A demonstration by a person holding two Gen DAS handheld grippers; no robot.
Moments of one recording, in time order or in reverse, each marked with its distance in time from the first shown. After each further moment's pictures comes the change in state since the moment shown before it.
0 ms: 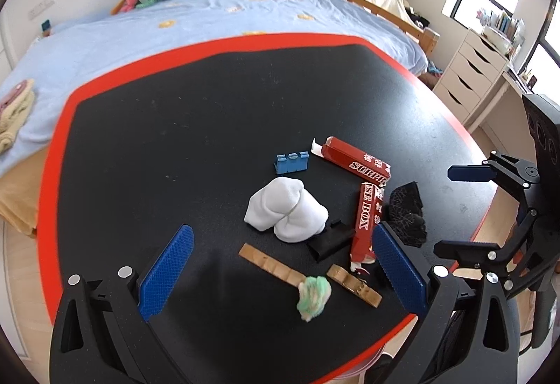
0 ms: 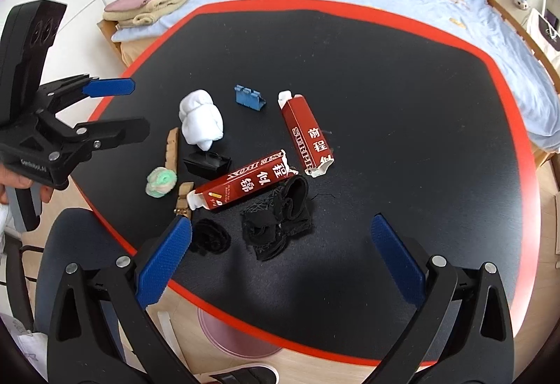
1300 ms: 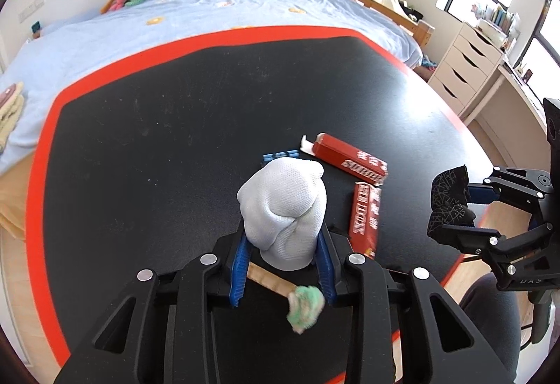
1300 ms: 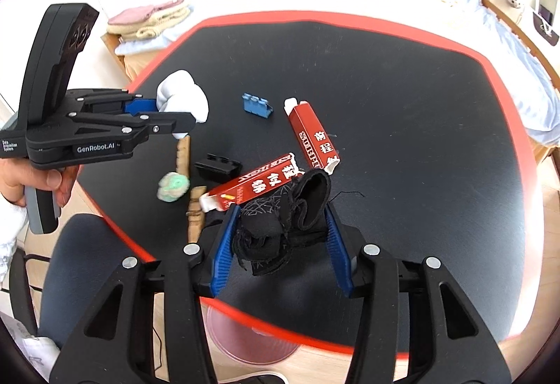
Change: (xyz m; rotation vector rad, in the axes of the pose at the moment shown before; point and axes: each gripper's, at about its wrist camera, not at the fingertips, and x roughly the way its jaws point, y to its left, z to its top) left arm -0.004 -0.004 -0.002 0.026 0.004 -0.020; right arm -0.046 -0.012 -0.034 0.031 -0.080 0.009
